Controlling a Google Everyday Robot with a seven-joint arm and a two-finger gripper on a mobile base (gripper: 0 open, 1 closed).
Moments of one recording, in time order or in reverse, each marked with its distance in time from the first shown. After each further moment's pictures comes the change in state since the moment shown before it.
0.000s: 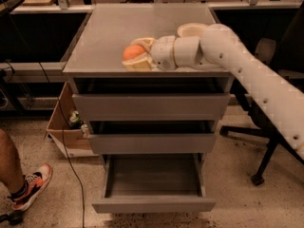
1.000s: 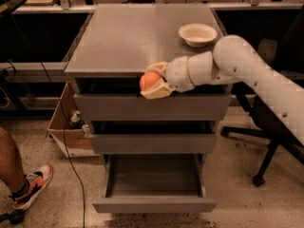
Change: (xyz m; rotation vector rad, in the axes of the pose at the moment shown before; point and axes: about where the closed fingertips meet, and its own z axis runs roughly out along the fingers) arm 0.075 0.052 -0.043 -0.120 0.207 -0.071
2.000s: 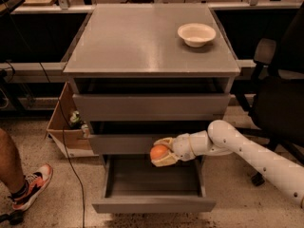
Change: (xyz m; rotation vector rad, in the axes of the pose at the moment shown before) arm 0.246 0.150 0.089 -0.205 -0.022 0.332
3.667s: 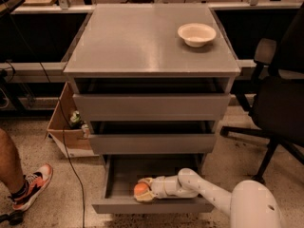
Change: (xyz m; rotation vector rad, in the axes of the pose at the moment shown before) arm 0.233 -0.003 0.220 -0.013 -0.060 0.170
